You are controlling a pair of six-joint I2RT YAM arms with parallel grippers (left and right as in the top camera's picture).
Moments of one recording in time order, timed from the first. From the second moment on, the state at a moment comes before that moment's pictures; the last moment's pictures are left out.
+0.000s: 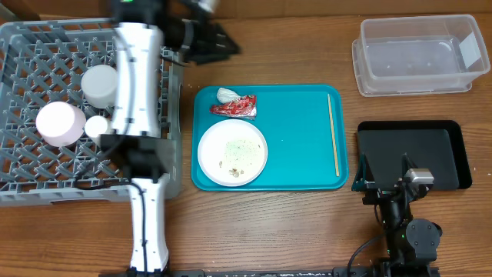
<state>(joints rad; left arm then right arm) -0.13 2.49 2.85 -1.65 0.90 -0.09 0.00 0.01 0.02 -0.04 -0.04 0.17</state>
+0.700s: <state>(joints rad) -0.78 2.49 2.70 -1.39 -0.06 -0.85 0.00 0.01 0.02 -0.03 -0.04 0.17</state>
